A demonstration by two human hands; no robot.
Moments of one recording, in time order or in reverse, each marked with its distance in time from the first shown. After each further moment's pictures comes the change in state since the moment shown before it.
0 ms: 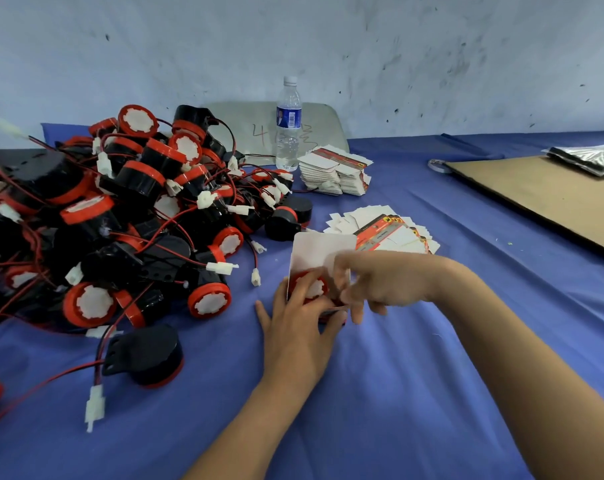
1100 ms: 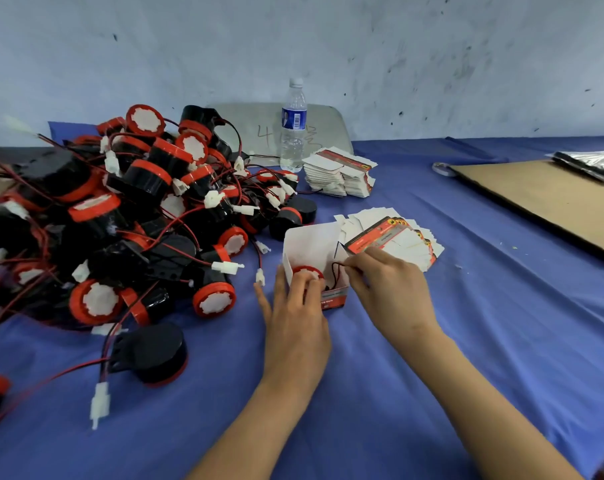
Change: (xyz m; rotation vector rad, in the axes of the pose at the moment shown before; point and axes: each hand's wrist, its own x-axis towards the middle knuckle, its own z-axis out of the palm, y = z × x) left_hand 0.004 0.003 -0.003 0.299 0.146 0.065; right_hand 0.020 0.017 0.059 -0.253 1.153 -0.205
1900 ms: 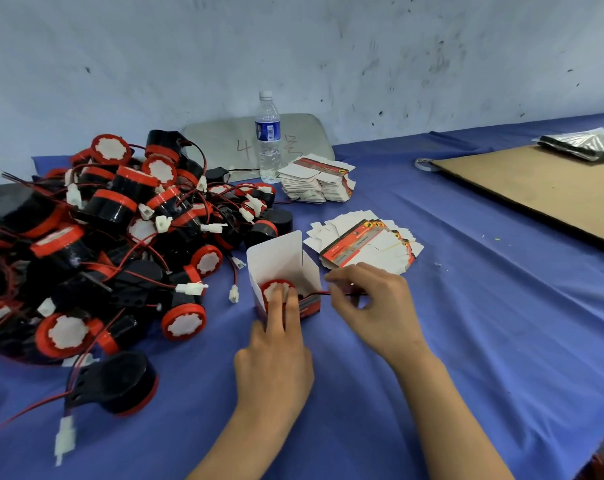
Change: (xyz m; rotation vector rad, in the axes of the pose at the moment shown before) left_hand -0.016 0.016 0.002 0.341 -0.197 -0.081; right_hand -0.022 0.023 -0.001 0.433 0.120 0.171
